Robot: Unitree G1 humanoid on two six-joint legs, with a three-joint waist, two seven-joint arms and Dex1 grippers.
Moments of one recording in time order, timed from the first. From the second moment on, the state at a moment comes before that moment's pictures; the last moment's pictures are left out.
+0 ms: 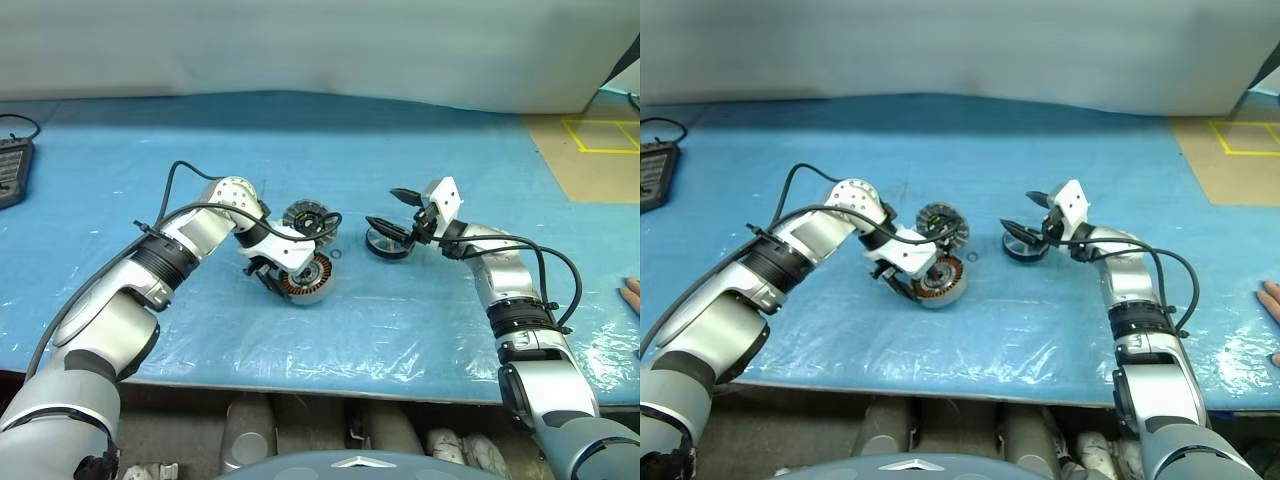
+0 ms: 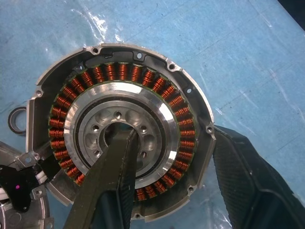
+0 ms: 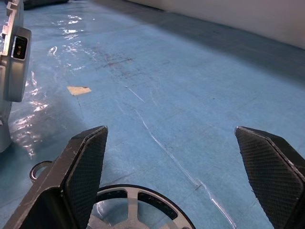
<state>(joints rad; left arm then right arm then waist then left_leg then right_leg) -0.98 0.56 -0.67 0.44 0.02 -0.14 -1.61 -0.62 -0.43 -0.03 0.60 0.20 -0.09 0.94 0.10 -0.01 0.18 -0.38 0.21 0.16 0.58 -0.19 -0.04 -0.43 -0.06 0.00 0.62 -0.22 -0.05</state>
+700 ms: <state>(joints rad) -0.93 0.60 -0.65 0.29 -0.08 0.05 -1.60 -0.62 -0.42 -0.03 0.59 0.20 -0.10 0.94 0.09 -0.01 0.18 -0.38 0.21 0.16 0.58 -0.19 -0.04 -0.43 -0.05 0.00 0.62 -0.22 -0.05</state>
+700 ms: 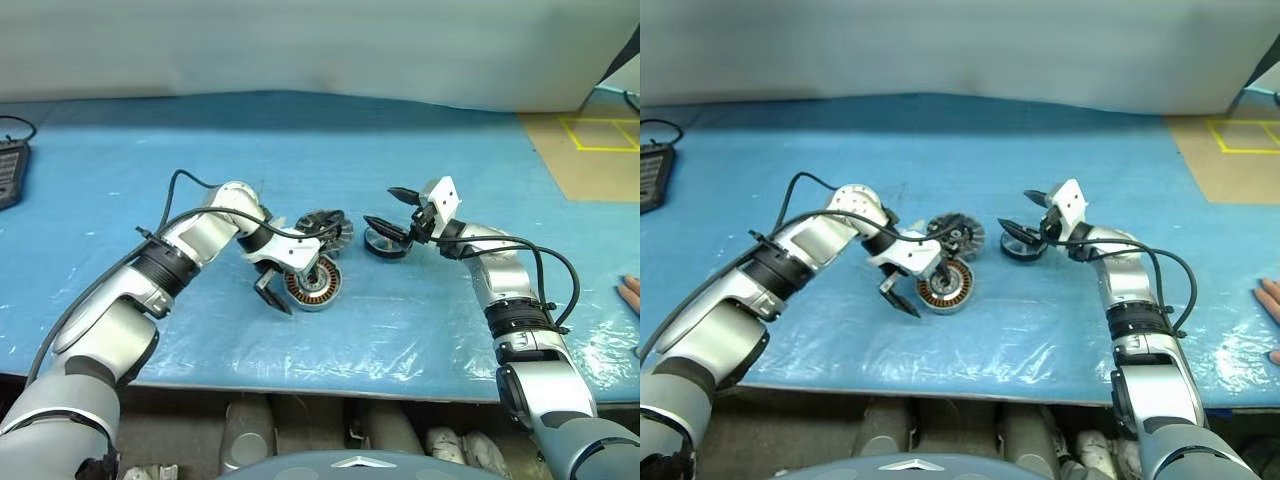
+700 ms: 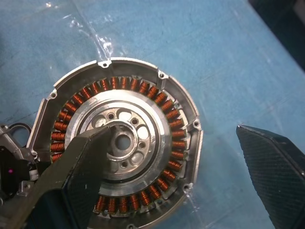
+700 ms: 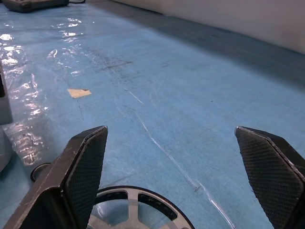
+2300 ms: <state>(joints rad) -0.34 0.57 0.04 -0.01 -0.52 0.45 -1.04 -0.38 -0.53 0.11 0.14 0.37 0.30 1.22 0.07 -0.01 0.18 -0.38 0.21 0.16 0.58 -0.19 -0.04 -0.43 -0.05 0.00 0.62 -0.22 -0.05</state>
